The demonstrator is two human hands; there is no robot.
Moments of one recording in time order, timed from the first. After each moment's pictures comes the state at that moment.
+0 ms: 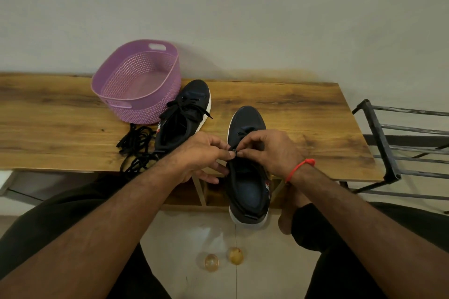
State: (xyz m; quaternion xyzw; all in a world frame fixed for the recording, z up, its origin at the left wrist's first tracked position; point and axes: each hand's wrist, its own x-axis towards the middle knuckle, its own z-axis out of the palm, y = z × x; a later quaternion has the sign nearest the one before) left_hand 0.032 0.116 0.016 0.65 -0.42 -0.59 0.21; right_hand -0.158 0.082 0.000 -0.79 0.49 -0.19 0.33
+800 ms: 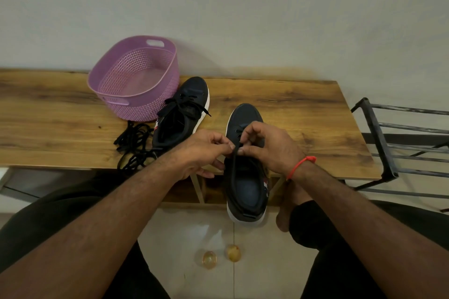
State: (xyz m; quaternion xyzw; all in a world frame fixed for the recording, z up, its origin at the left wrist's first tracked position) left_hand 0.030 0.111 0.011 0.65 -0.45 -0.57 0.20; right_hand -0.162 0.080 0.002 -0.77 0.47 -0.22 0.37
